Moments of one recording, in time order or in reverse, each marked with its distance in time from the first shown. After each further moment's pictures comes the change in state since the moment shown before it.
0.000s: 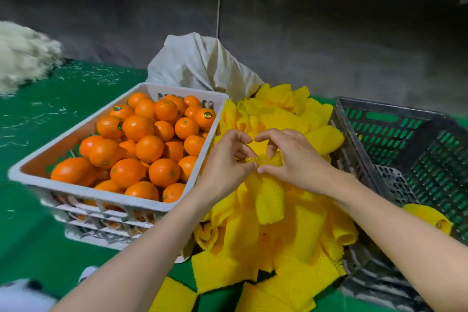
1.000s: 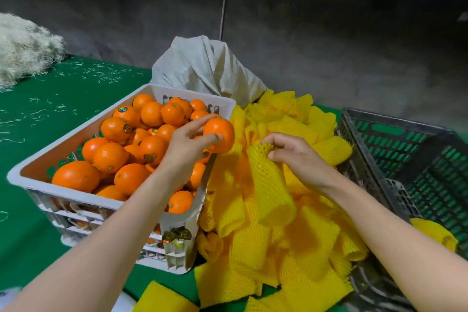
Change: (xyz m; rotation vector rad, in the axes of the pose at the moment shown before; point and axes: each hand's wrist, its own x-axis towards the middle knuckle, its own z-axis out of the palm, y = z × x) left_hand 0.031 -0.023 -0.078 -0.328 0.142 -0.208; right_hand 0.024 -0.019 0.001 0.846 -0.099 0.164
